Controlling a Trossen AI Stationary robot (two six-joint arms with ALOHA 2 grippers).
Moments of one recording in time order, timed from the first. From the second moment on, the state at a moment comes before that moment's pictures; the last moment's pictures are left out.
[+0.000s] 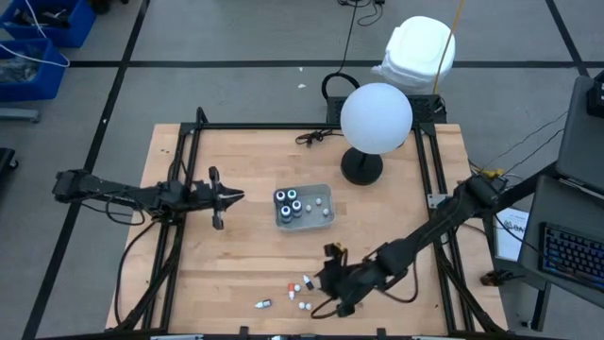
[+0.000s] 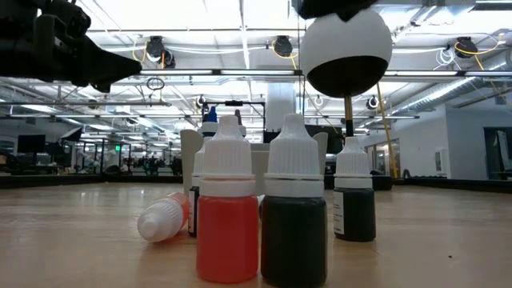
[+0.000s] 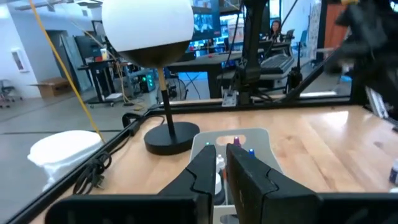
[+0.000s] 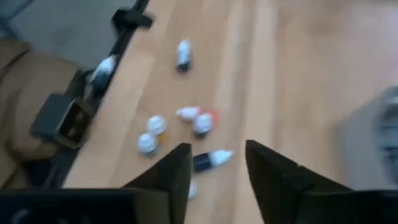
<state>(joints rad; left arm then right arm) -0.10 0.44 0.02 0.47 -0.25 0.11 0.60 1.80 1.32 -0.34 0.30 0.25</state>
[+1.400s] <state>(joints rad) -0.10 0.44 0.02 0.46 -0.22 0.12 0.58 2.03 1.32 -0.30 0.16 0.30</state>
